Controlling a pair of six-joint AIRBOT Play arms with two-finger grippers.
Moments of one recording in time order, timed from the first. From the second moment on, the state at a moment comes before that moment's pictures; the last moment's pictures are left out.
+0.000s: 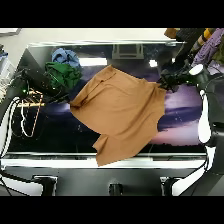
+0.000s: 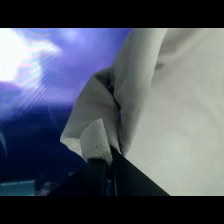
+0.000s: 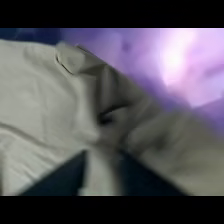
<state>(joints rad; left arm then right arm) 0.15 -1.70 1.58 -1.97 1.31 1.44 -0.17 -1.90 1.82 -0.98 1.09 1.79</state>
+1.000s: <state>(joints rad) 0.16 -1.70 1.56 -1.99 1.32 1.44 -0.09 -0.95 0.51 -0.80 1.22 1.65</state>
